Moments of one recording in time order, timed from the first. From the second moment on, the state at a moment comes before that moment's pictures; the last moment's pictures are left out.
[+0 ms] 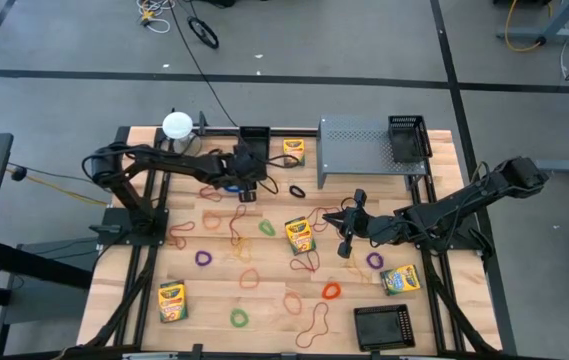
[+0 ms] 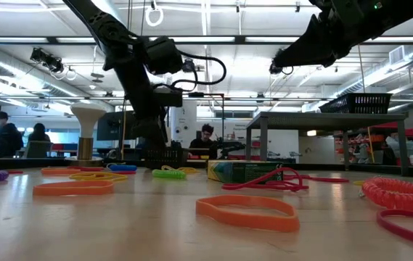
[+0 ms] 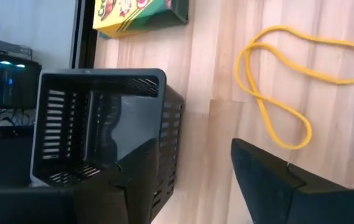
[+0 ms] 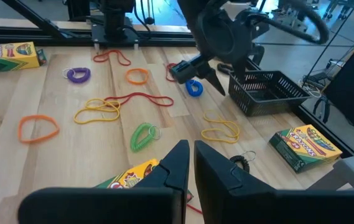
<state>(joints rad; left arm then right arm) 0.30 1.63 0.90 -0.22 -0.46 0.42 0.35 1.20 0.59 0.16 0.65 0.14</state>
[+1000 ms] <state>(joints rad) 0.44 1.61 0.90 -0.21 -0.31 0.37 0.35 1.20 0.59 0.16 0.65 0.14</state>
